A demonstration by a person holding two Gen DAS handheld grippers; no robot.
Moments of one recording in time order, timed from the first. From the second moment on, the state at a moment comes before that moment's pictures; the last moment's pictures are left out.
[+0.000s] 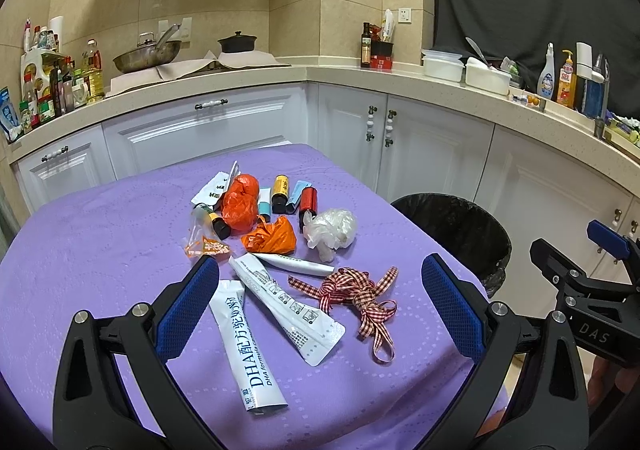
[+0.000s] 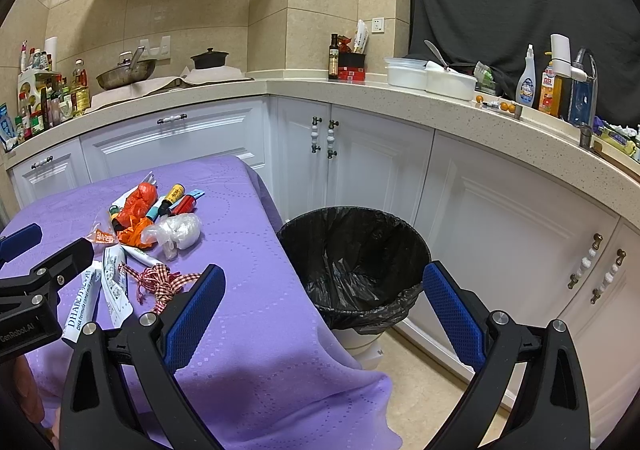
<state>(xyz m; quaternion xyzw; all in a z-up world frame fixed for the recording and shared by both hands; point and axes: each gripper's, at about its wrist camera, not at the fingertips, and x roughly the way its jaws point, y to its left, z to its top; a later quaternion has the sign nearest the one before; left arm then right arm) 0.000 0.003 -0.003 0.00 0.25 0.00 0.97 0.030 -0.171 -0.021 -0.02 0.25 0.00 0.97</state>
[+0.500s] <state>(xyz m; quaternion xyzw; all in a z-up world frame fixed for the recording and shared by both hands) 0.000 0.001 -0.004 0.00 0.25 0.00 0.97 0.029 -0.172 -0.020 -0.02 0.25 0.00 0.97</state>
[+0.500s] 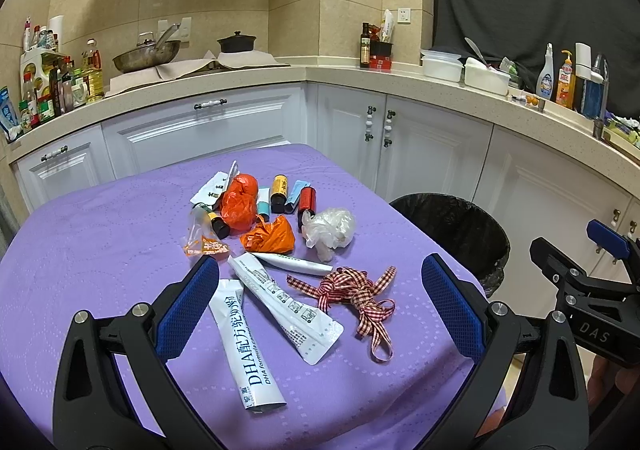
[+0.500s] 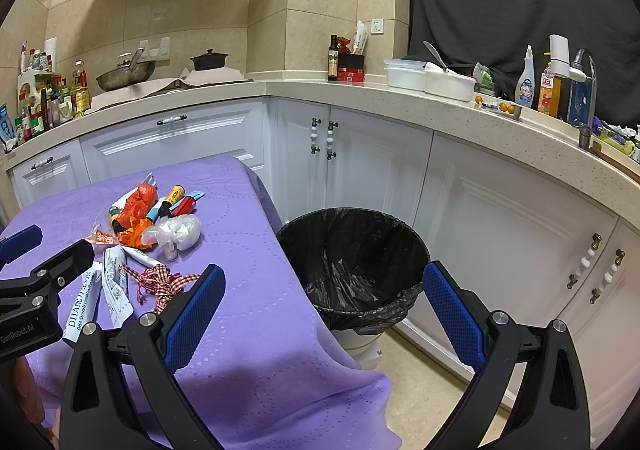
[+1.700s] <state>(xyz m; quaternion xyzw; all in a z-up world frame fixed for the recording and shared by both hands) -0.001 0.000 -0.007 0.00 0.26 0.00 0.97 0.029 -0.169 -0.017 -0.02 0.25 0.00 0.97</state>
